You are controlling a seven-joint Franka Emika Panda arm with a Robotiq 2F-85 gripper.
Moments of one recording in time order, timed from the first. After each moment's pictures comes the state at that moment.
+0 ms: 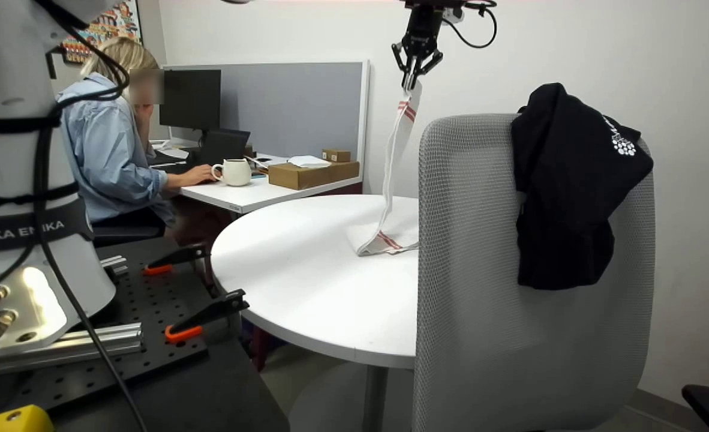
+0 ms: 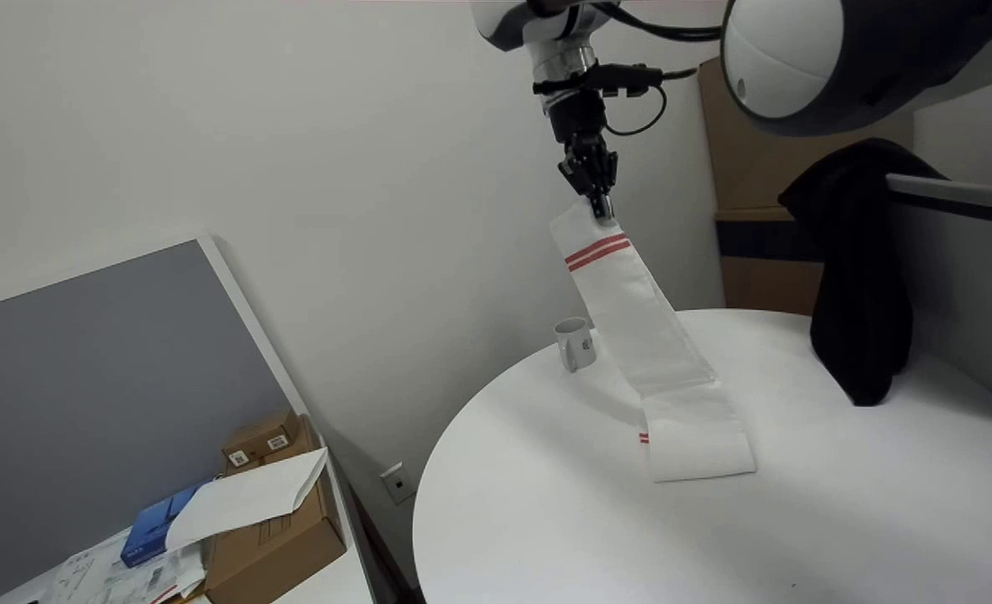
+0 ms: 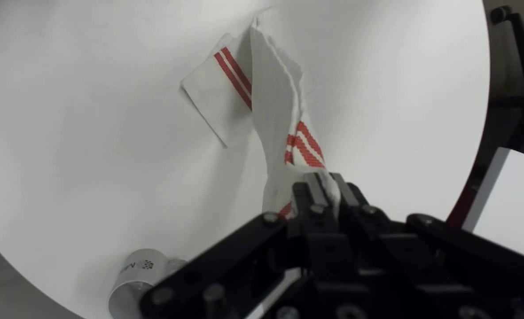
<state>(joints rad) 0.05 0.88 0.02 -0.53 0.02 1.22 -0.54</state>
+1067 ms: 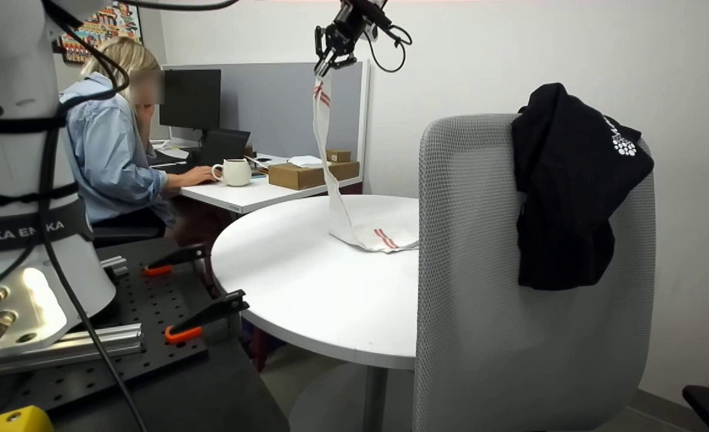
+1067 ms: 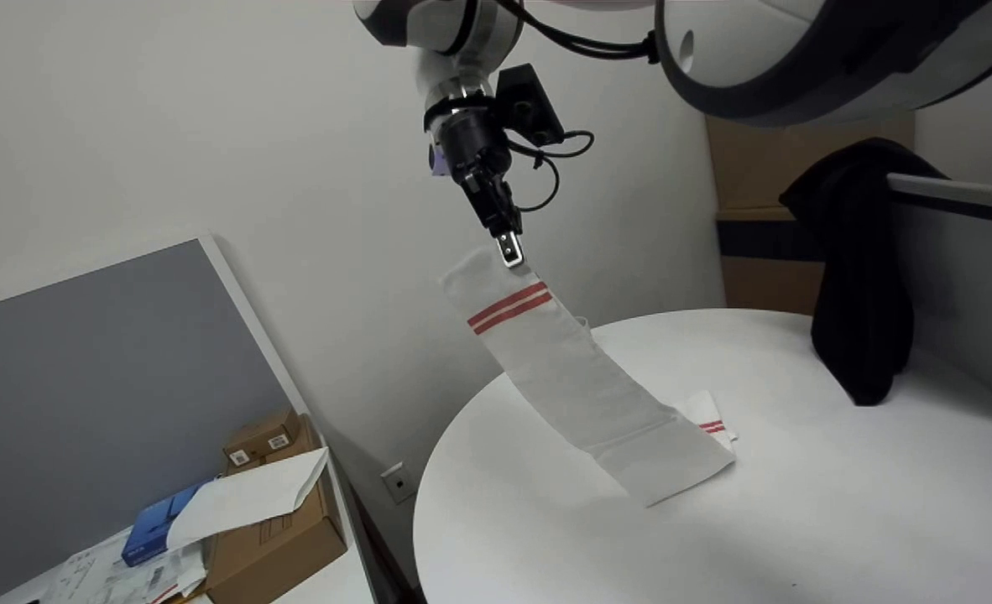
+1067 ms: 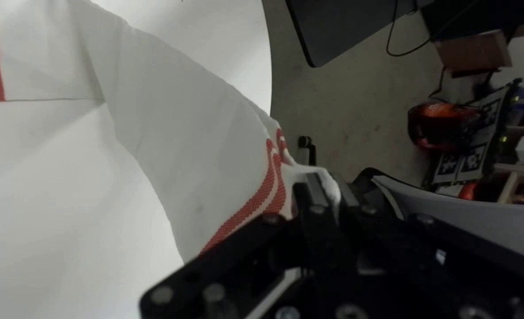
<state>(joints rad) 0.18 0.86 0.23 -0.57 0.10 0.89 -0.69</state>
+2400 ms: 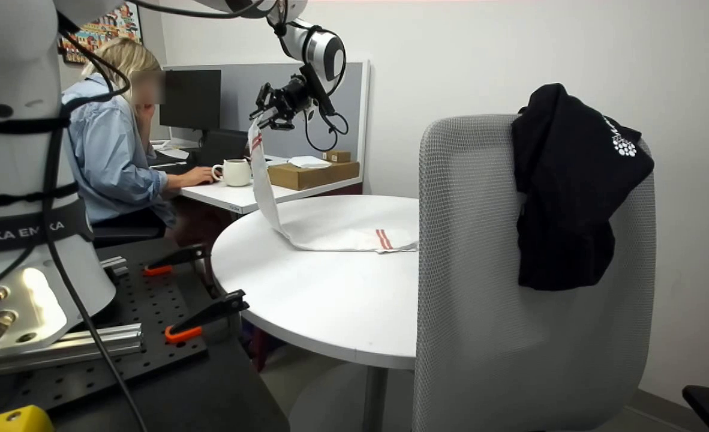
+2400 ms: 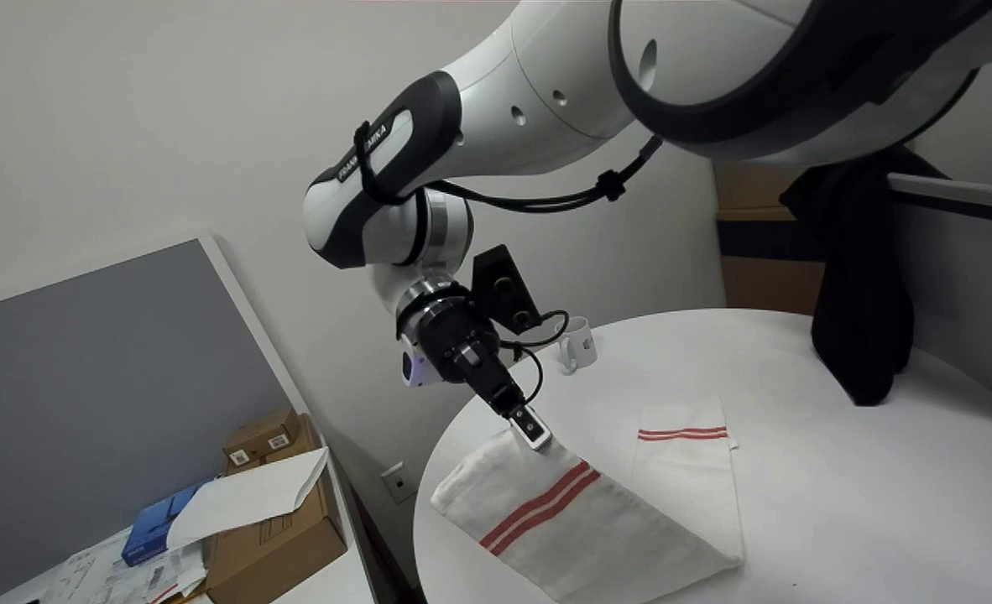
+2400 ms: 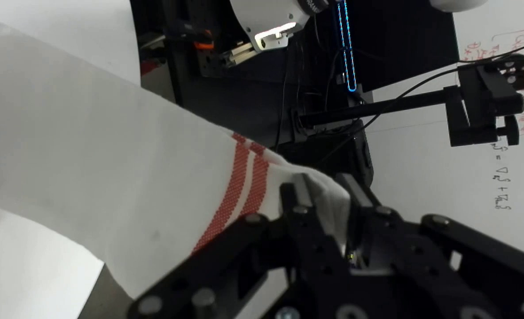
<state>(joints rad) 0.27 0.91 0.35 -1.04 0.06 0.84 -0.84</state>
